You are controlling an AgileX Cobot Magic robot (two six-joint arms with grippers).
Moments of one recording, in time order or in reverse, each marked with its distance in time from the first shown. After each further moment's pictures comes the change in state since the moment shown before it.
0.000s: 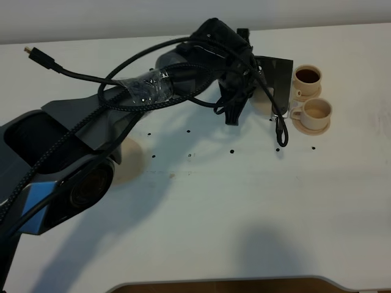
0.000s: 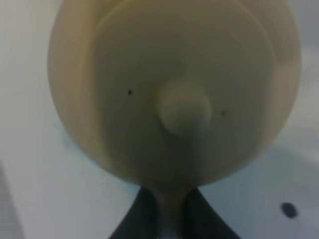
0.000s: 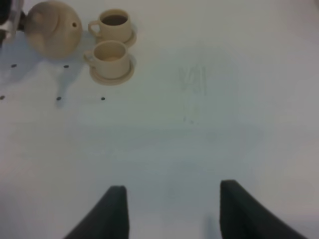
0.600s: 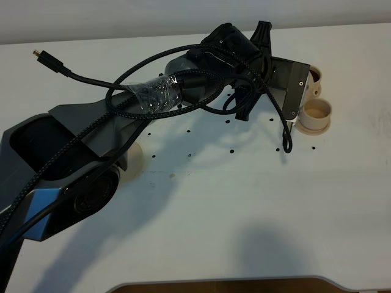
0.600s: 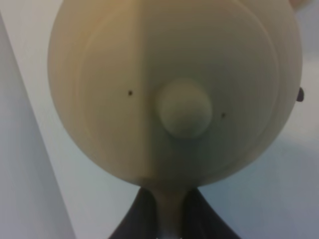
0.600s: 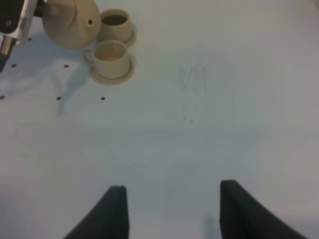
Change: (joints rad) left arm -0.034 0.000 0.000 0.037 -0.106 0.076; right arm 0.000 0.000 0.000 0.000 0.000 0.000
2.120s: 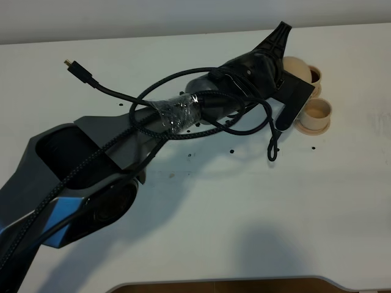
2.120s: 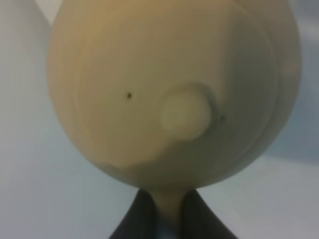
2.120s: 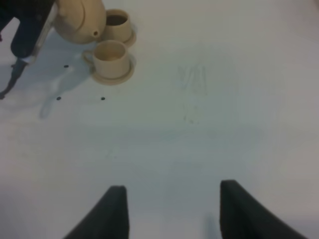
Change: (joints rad) left arm -0.064 0.059 0.000 0.534 -0.089 -0.171; right arm 0.000 0.000 0.000 0.000 0.000 0.000
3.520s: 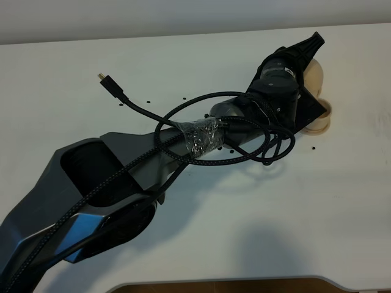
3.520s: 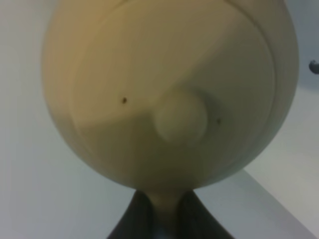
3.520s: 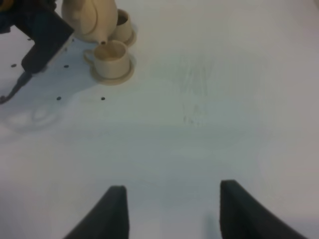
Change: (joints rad) left arm -0.079 0.043 0.000 0.411 0.026 -0.091; right arm 0.000 0.000 0.000 0.000 0.000 0.000
